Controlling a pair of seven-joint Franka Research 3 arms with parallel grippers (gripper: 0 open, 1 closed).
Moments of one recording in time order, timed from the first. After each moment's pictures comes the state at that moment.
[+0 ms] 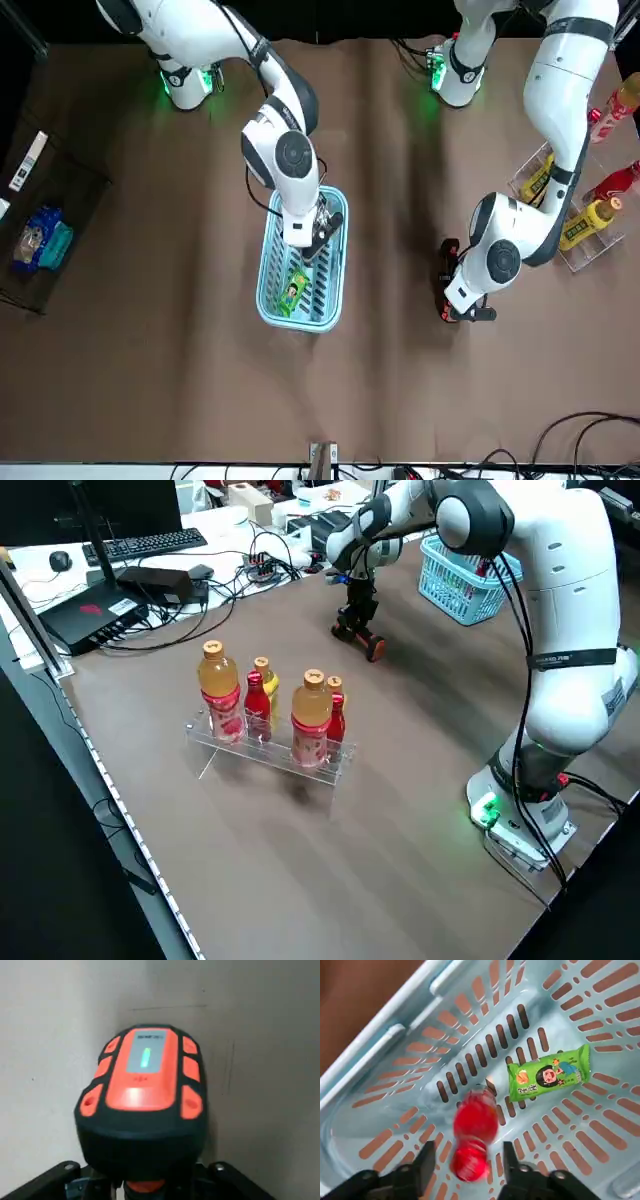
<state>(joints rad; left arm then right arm) 0.11 0.63 -0.35 -1.78 0.29 2.21 -0.35 0.54 0.66 0.26 -1.34 -0.14 1.94 0.10</state>
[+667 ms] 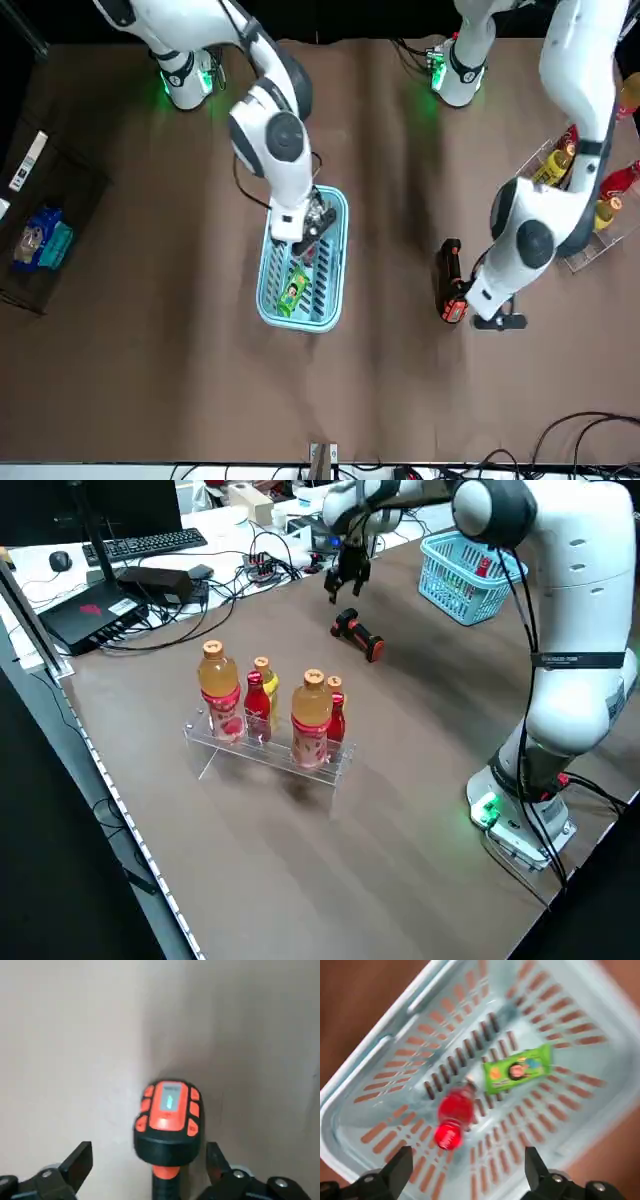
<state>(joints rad) 0.13 0.49 -0.35 -1.71 0.30 2.20 -0.35 0.50 0.58 0.25 -1.30 -0.16 1.85 0.13</state>
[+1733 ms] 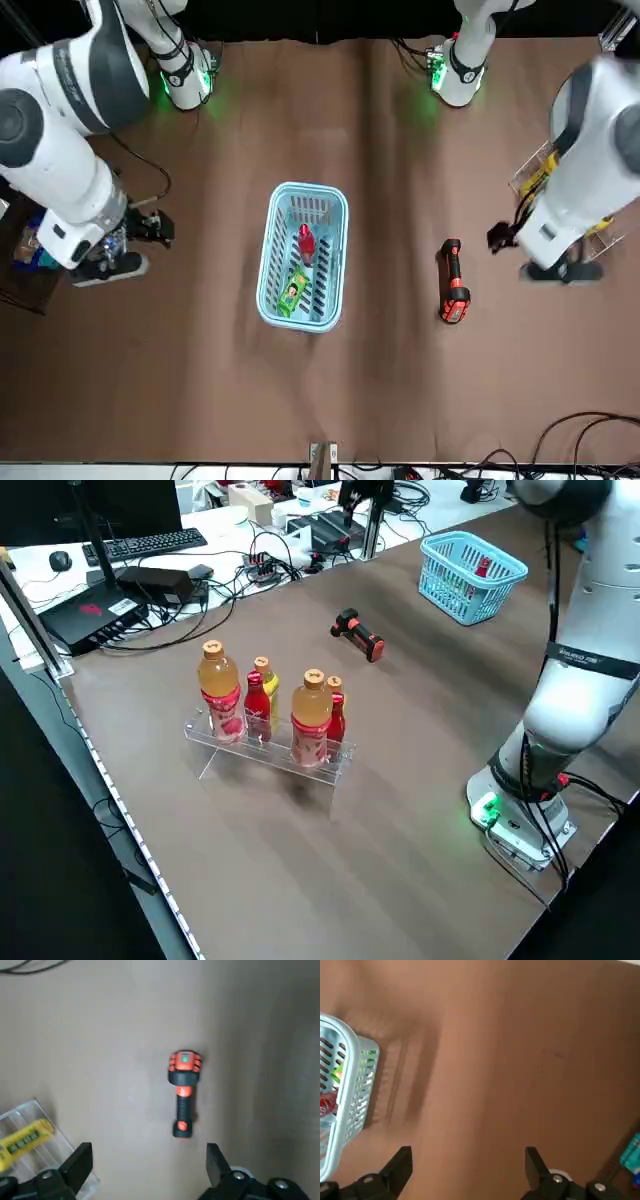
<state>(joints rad) 0.06 0.25 -0.28 -1.49 0.14 1.70 -0.22 0.07 0.34 0.24 -1.30 -0.16 1.58 0.13</state>
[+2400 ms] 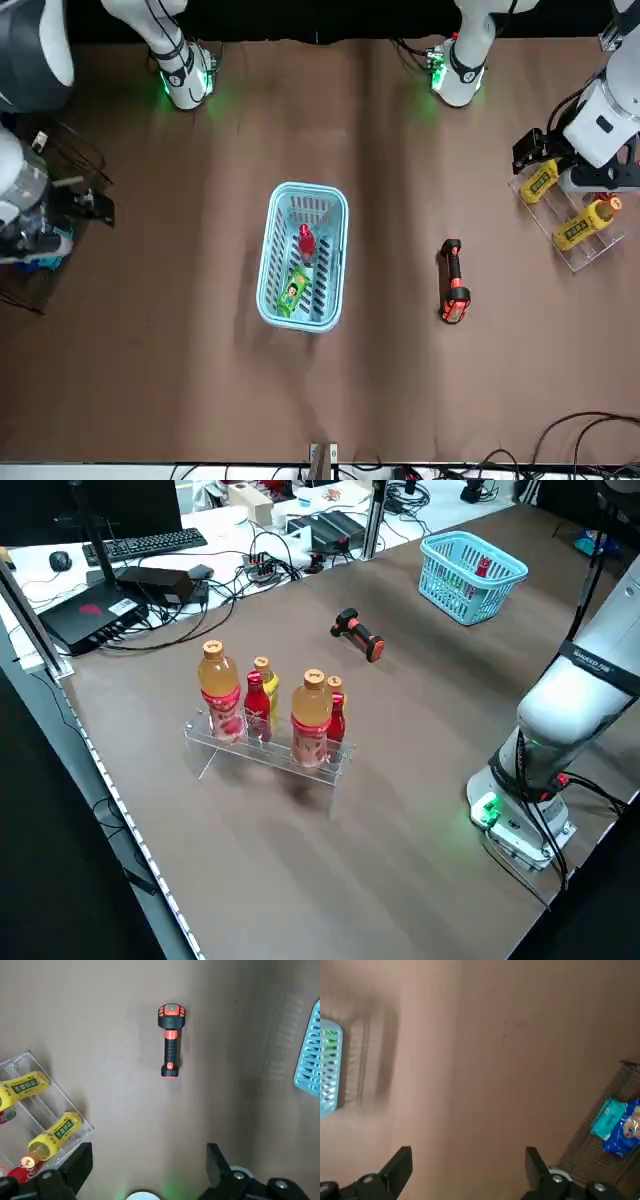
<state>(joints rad) -0.08 -0.01 -0.07 -1.59 -0.02 1.50 -0.12 0.06 0.18 0.02 -1.44 -0.05 1.53 -0.03</state>
